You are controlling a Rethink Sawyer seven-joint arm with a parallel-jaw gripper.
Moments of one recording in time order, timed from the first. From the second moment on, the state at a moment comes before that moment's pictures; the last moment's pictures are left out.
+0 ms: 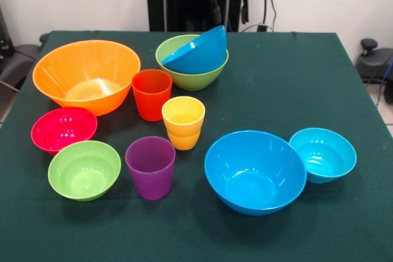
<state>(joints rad) -0.53 -0.84 0.37 2.13 -0.29 0.44 1.98</state>
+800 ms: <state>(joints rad) -0.47 -0.67 0.36 2.10 -0.29 0.32 1.98</state>
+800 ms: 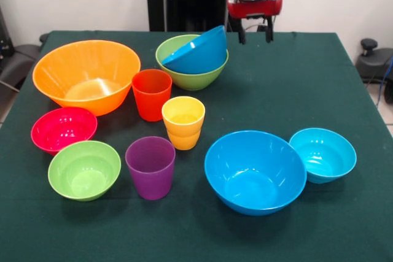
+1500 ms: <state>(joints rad) -0.48 -0.64 0.36 2.10 -0.29 0.31 1.98</state>
